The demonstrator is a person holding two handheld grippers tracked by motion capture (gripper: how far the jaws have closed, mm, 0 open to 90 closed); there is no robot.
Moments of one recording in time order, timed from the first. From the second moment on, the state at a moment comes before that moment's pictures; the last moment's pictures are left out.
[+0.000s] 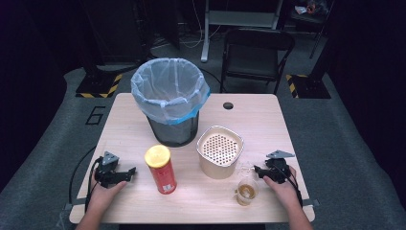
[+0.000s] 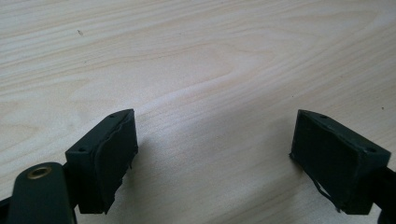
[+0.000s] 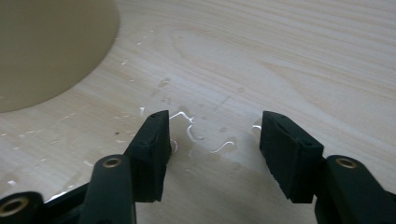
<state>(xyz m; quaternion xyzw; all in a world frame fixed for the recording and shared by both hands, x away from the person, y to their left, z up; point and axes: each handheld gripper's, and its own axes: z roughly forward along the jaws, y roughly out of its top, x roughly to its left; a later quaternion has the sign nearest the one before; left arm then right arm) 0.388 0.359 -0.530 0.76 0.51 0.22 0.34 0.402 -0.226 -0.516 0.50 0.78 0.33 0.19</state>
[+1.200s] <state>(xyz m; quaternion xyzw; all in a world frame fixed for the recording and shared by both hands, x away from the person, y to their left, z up) 0.388 0.359 -0.531 0.76 0.51 0.22 0.34 0.453 -0.158 -0.412 0.42 0.81 0.39 0.15</state>
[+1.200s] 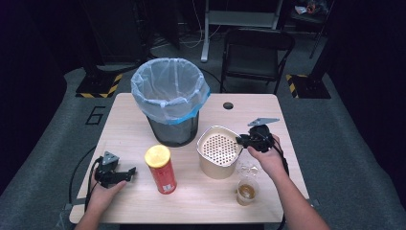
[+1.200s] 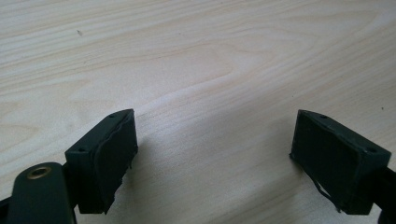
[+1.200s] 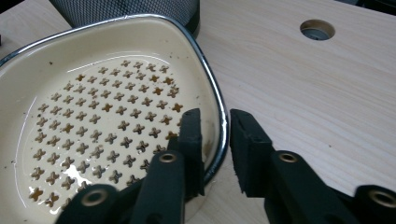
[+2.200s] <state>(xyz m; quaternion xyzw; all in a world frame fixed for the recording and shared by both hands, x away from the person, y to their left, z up) 0.389 0.359 -0.531 0.76 0.50 0.22 0.34 0.380 -0.165 -0.398 0.37 0.80 0.43 0.18</state>
